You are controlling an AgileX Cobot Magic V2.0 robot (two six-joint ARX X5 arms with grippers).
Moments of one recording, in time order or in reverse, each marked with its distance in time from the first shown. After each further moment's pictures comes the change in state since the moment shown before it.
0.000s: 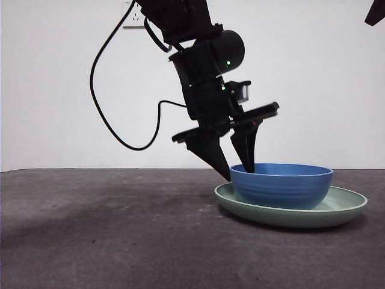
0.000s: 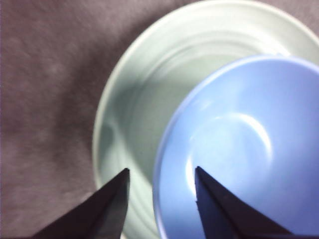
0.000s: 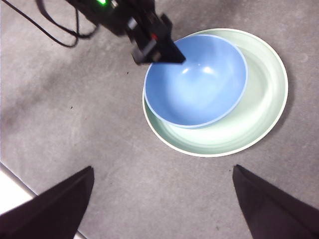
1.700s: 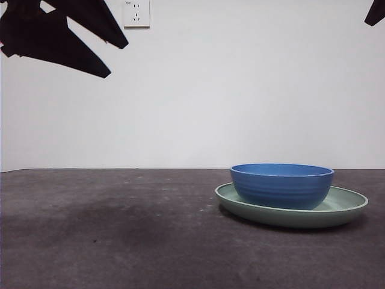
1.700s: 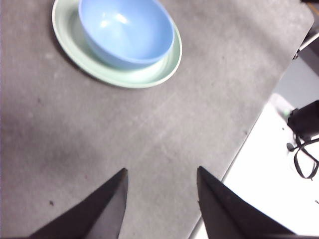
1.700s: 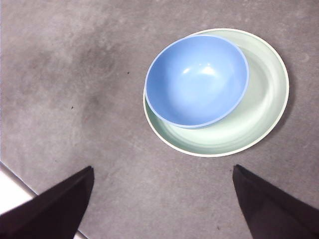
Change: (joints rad) left arm 0.138 -1.171 -1.033 0.200 0.340 0.103; right arm 0.000 0.000 0.000 0.000 0.000 0.002
